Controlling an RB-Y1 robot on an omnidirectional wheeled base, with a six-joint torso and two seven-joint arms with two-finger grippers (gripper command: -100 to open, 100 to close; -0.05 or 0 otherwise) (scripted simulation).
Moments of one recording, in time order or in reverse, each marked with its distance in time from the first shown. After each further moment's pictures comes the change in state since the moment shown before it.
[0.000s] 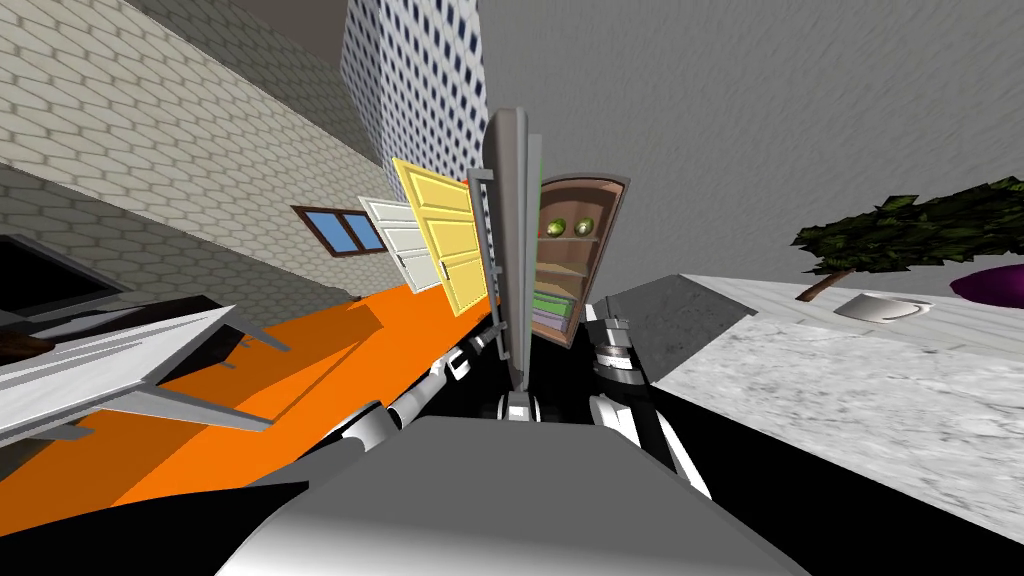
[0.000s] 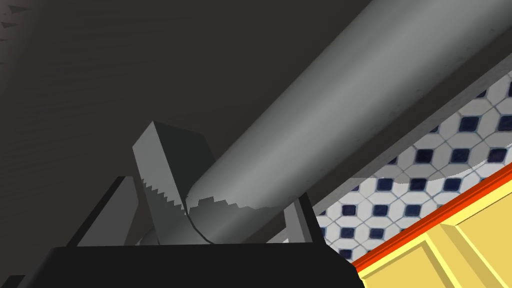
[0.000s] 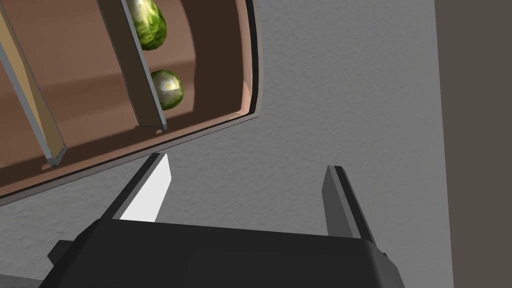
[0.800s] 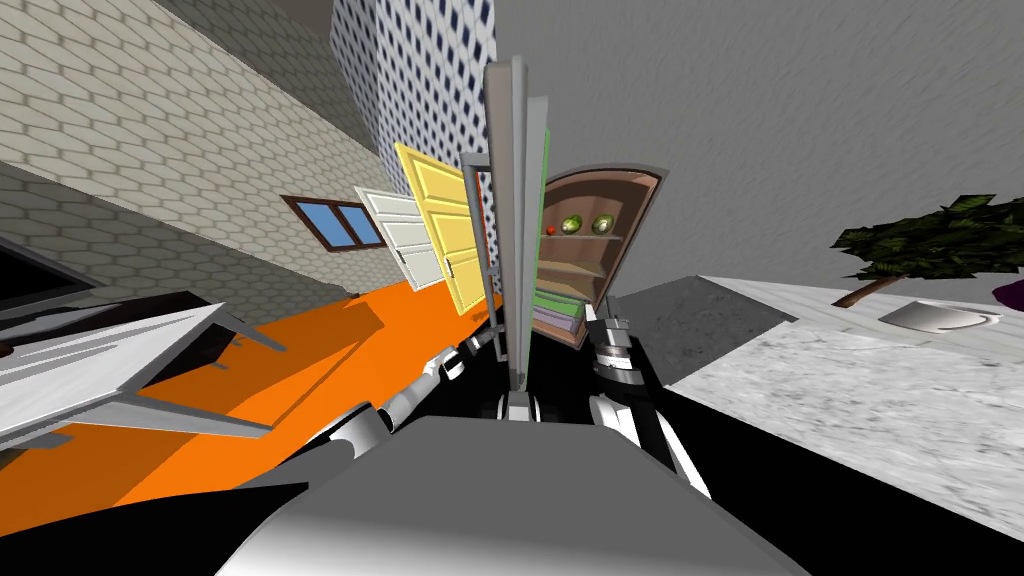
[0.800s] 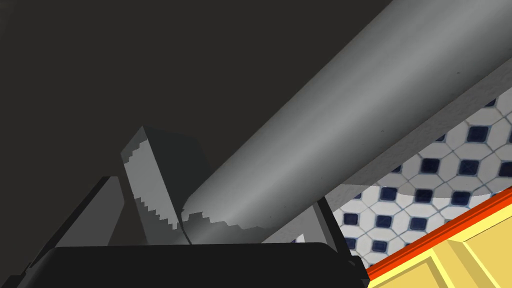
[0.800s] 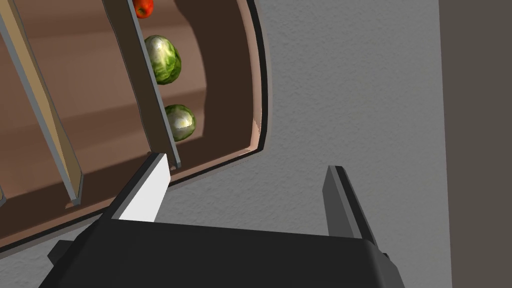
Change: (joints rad) left arm 0.014 0.063 0.003 -0.035 -0.096 -0.100 0.117; right arm 0.000 0.001 0.001 0.000 0.000 0.000 0.000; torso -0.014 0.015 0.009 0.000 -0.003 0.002
